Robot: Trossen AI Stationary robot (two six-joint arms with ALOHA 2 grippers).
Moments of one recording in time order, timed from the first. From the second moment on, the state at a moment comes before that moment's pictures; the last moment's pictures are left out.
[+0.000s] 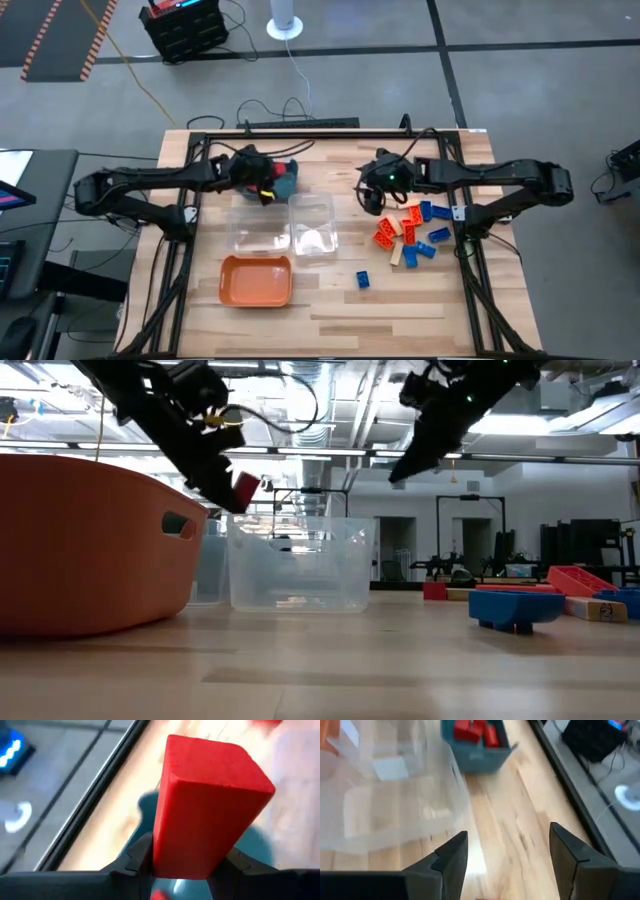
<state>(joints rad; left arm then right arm) 0.37 1.21 0.72 -0.19 -0.26 0.13 -0.16 1.28 0.93 -0.35 0.19 -0.08</state>
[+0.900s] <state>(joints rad) 0.40 1.21 0.72 -0.40 -0.25 0.05 -0.20 1.56 0.91 -0.70 0.10 0.04</state>
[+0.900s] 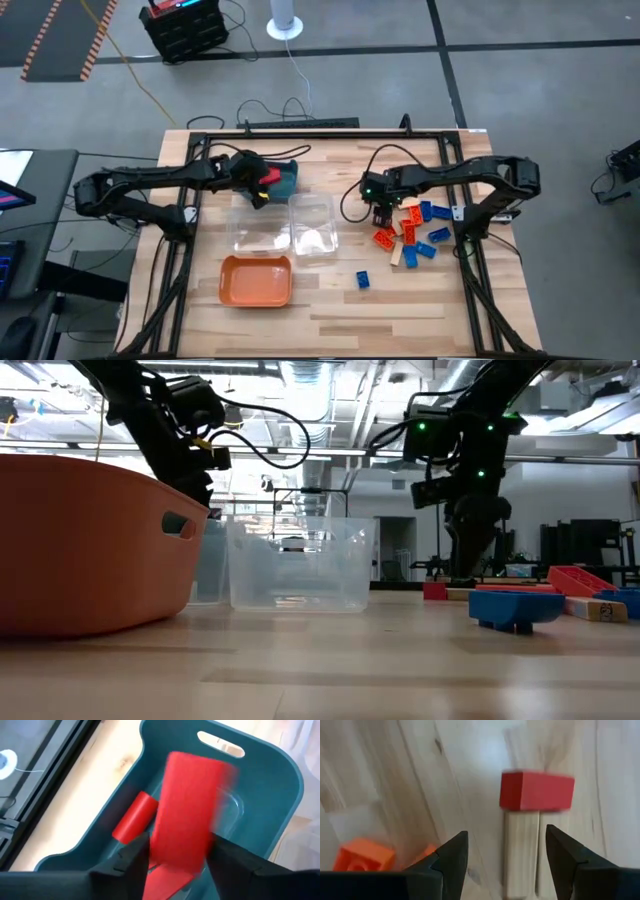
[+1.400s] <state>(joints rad) 0.36 1.12 0.72 -0.41 -0.25 0.04 -0.29 1.61 0.91 -0.76 0.08 0.00</state>
